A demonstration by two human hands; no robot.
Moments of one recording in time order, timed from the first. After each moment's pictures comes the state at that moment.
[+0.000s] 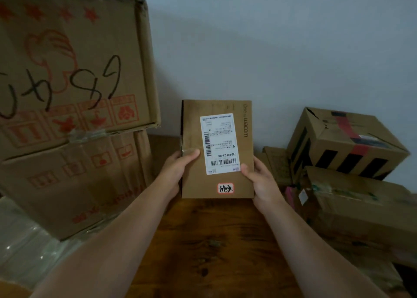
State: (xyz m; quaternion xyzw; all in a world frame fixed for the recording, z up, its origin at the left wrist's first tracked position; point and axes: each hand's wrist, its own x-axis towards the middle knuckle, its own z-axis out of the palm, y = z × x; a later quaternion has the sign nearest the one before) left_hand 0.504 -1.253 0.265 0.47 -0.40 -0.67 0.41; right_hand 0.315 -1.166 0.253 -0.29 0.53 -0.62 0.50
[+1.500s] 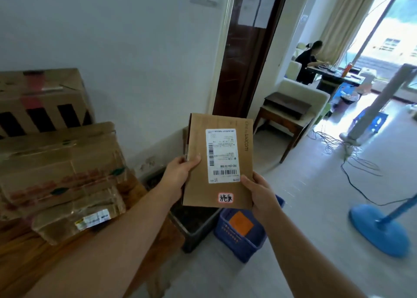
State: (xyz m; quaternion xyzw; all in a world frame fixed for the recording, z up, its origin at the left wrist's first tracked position) left_hand 0.038 -0.831 0.240 0.26 -0.55 -0.79 0.12; right_hand -0.031 -0.634 0.222 0.00 0.63 -0.74 0.24
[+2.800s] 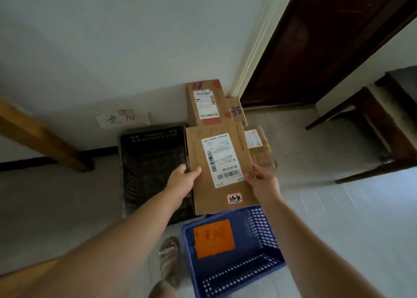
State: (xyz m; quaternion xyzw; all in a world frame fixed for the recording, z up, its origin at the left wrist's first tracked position) left_hand -0.399 -0.824 0.017 0.57 -0.46 -0.67 0.06; right_hand -0.556 -0.700 0.036 -0.11 0.84 -0.39 0.36
